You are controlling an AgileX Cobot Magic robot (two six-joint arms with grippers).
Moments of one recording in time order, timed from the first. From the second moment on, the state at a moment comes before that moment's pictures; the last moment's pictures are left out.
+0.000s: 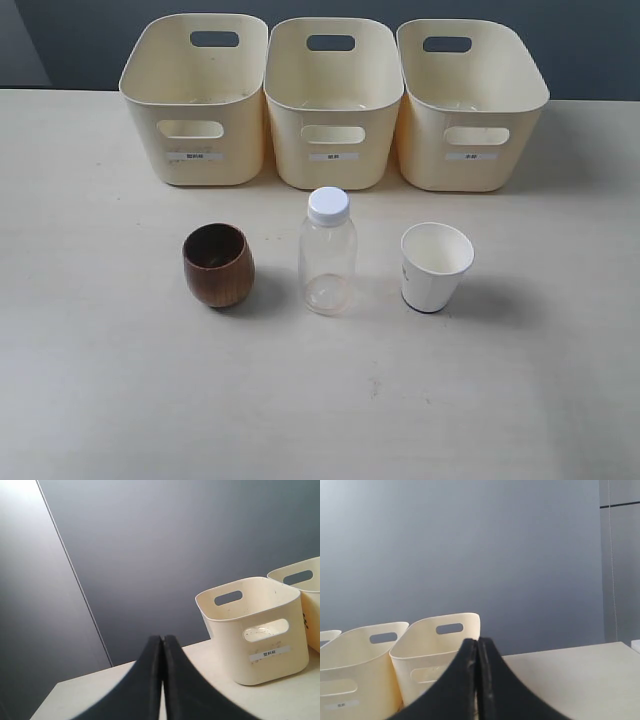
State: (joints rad) left arm -0.02 0.04 0.00 0.16 -0.10 0.12; right arm -0.03 0.00 0.00 0.09 -0.06 0.06
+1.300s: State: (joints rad) left arm -0.02 0.04 0.00 0.16 -0.10 0.12; right arm -0.03 0.00 0.00 0.42 -0.15 0.09
